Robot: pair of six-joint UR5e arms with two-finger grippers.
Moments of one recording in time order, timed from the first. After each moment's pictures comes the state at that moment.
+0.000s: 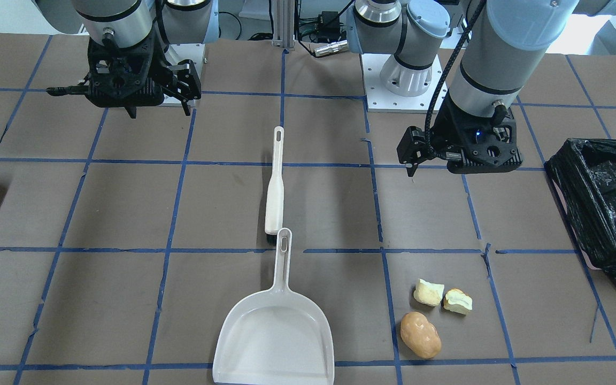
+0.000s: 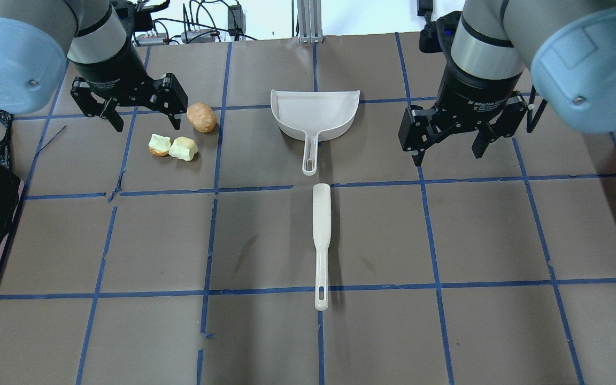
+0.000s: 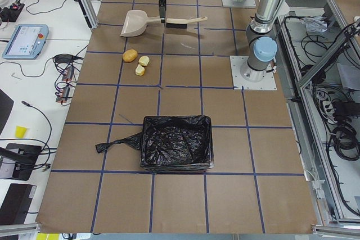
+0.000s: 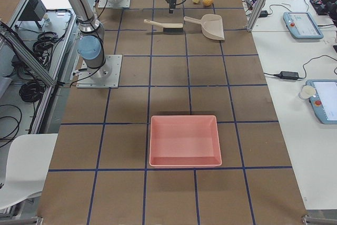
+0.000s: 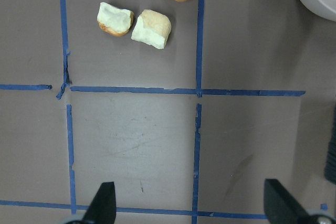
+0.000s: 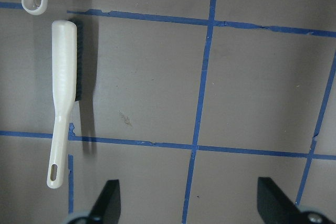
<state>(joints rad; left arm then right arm) -1.56 -1.67 -1.54 -1.51 1.63 -0.03 1.68 -1.60 1.58 -1.46 -1.58 0.01</state>
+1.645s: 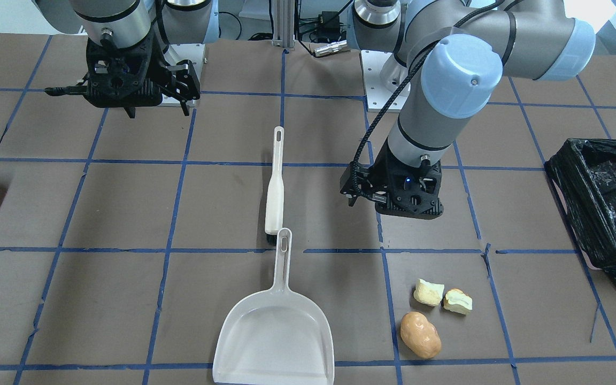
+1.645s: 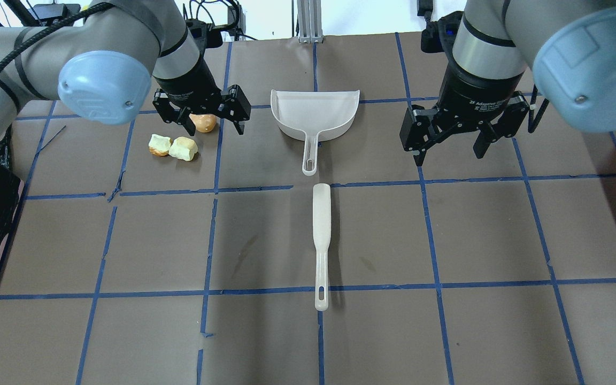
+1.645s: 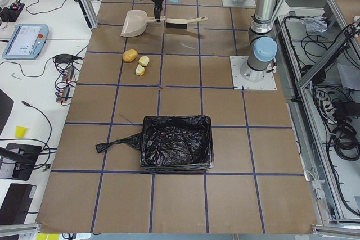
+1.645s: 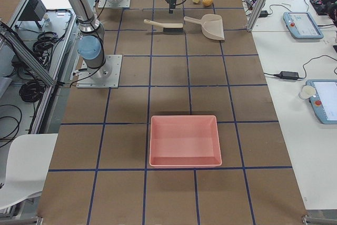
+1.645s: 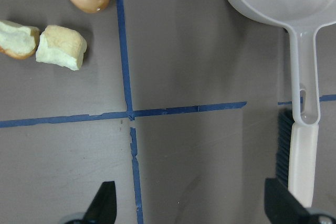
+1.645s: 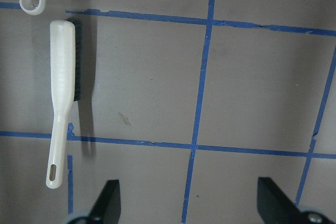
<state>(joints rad) -1.68 -1.81 -1.56 -1.34 1.50 -0.02 1.68 -1.60 1.58 -1.46 -1.58 0.01</state>
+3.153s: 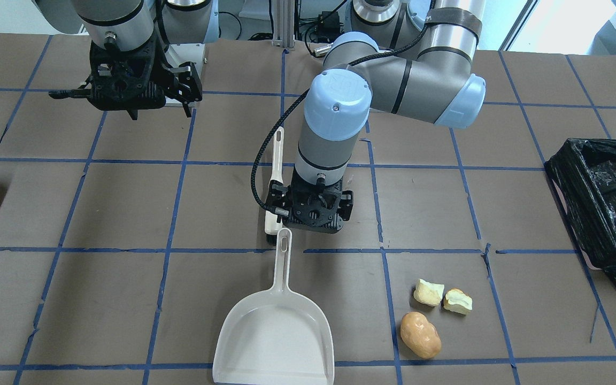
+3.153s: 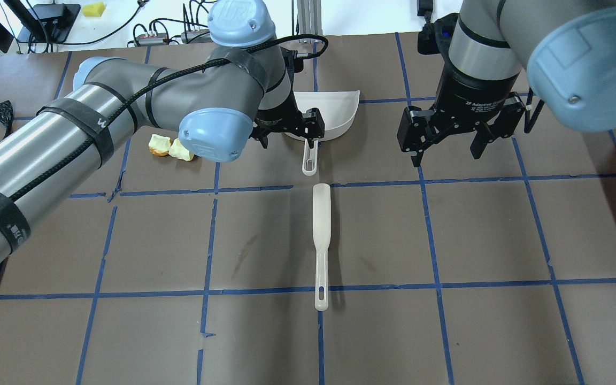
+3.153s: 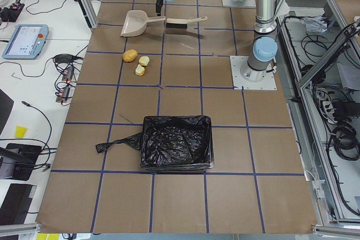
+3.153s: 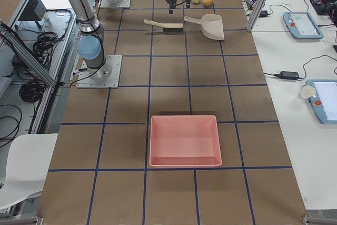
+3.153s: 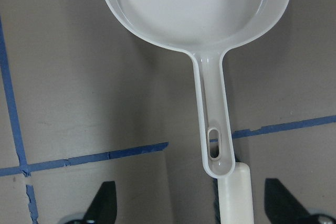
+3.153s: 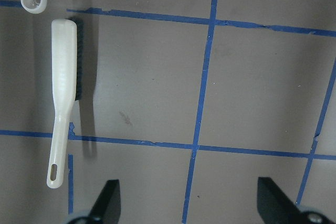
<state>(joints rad) -1.87 -1.93 -1.59 -1.12 1.50 -0.20 1.68 -1.59 1.58 -1.46 -1.58 0.01</state>
